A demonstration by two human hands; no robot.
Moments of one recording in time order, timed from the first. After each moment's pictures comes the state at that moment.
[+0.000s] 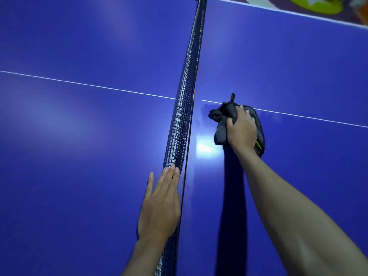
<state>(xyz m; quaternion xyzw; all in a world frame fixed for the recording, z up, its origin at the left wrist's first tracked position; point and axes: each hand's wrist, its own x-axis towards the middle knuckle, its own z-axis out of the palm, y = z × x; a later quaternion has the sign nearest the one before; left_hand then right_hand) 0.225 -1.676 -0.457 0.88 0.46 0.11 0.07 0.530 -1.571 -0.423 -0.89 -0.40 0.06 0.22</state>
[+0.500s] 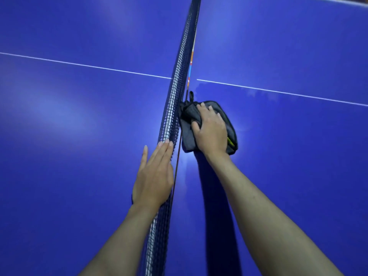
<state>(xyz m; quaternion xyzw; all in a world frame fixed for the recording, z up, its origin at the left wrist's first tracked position) 0.229 -1.672 -0.450 0.87 0.46 0.16 0.10 0.435 -1.624 -0.437 -0.81 -0.54 0.05 0.22</state>
